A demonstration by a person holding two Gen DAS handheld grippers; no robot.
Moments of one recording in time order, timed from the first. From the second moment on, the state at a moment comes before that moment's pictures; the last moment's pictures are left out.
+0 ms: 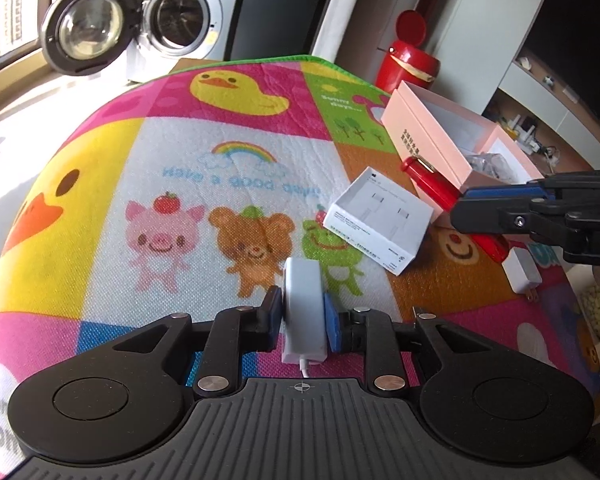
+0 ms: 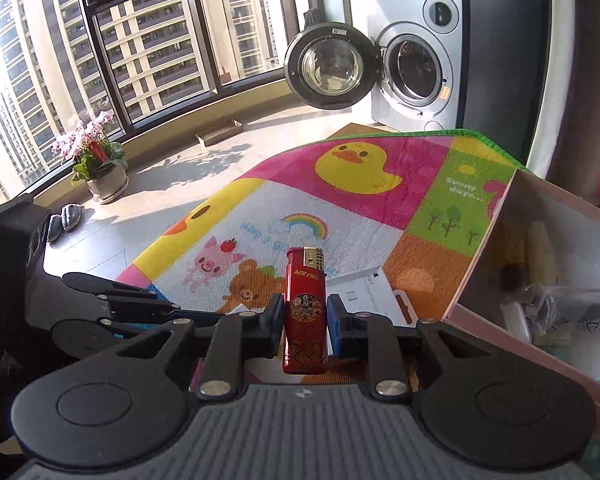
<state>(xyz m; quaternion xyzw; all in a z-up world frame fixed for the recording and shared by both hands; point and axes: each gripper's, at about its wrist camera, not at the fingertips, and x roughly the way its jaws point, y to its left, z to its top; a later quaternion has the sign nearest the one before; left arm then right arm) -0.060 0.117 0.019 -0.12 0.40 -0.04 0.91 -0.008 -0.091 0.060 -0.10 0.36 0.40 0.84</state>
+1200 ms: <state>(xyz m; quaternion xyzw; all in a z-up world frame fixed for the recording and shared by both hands) -0.085 0.026 0.044 0.01 0.37 -0.19 0.91 -0.071 -0.197 0.021 -0.07 0.36 0.31 0.87</state>
